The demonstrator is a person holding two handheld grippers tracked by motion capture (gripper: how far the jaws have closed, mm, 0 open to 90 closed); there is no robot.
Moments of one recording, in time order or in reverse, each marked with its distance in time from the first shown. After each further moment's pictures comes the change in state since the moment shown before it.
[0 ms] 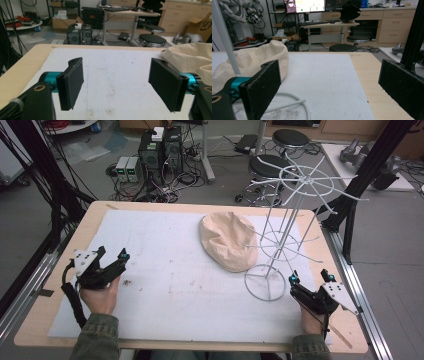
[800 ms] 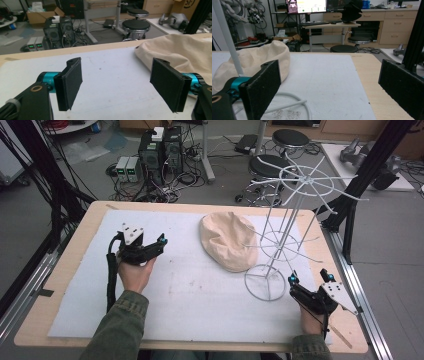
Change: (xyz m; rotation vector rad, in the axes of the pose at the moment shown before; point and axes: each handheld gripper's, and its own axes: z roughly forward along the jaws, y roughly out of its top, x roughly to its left) left arm -0.075 0.030 0.070 0.109 -0.125 0.063; right arm 0.001 0.000 0.000 -0.004 0.014 -0.009
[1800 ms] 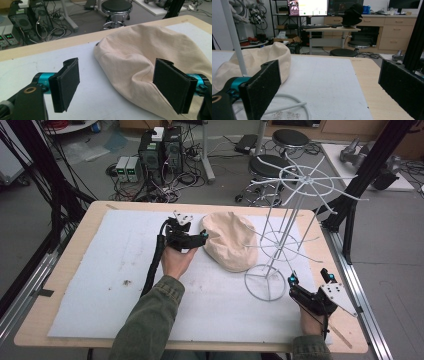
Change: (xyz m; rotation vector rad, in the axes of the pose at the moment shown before) left arm -0.087 0.021 0.075 0.172 -0.099 0.042; right arm 0.002 0.001 -0.003 -0.024 0.002 -0.039
